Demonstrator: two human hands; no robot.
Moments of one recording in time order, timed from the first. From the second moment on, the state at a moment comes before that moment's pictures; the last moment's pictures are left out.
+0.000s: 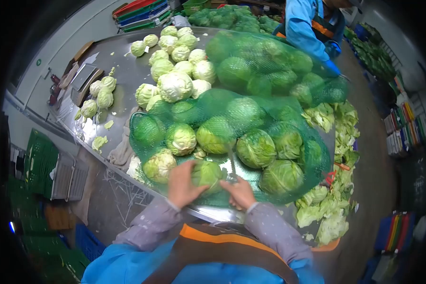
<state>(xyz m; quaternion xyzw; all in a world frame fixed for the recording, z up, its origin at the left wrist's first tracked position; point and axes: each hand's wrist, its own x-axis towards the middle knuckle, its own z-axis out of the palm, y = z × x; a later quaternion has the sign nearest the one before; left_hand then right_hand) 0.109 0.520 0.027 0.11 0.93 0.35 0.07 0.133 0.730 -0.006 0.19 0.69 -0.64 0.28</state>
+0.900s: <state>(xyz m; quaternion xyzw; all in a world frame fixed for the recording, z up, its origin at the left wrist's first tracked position) 0.227 0.863 -0.026 0.35 0.85 0.38 0.11 0.299 0.971 -0.006 0.16 0.80 -0.53 -0.23</state>
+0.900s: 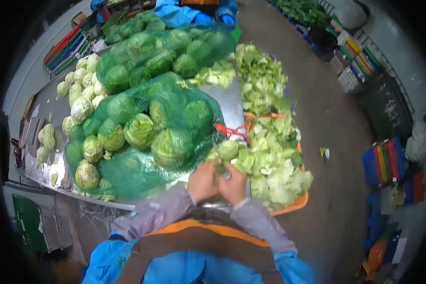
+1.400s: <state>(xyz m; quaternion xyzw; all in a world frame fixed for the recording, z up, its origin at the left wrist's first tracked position) 0.259 0.867 -0.017 0.30 0.86 0.39 0.13 0.246 1.089 -0.088 0.27 0.90 -0.34 -0.04</state>
